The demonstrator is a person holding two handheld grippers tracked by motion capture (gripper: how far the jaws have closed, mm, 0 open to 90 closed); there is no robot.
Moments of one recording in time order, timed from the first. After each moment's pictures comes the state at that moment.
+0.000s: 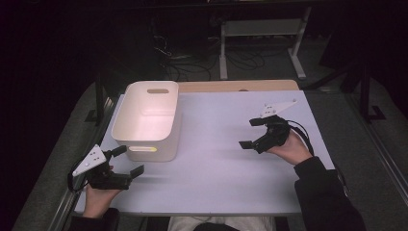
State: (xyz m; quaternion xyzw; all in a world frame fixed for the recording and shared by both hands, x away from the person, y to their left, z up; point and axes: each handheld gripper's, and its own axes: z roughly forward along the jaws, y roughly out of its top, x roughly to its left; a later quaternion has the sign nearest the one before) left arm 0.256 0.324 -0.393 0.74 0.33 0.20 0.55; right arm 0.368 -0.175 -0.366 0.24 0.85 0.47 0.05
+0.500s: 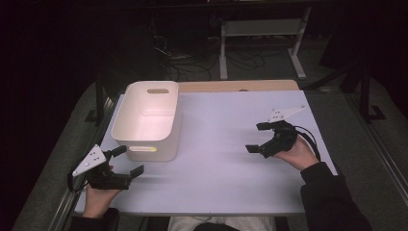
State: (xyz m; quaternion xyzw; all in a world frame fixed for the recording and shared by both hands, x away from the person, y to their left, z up) left arm 0.256 0.325 -0.393 0.74 0.33 0.20 0.55; right arm 0.357 -0.193 -0.375 0.26 0.84 0.47 0.05
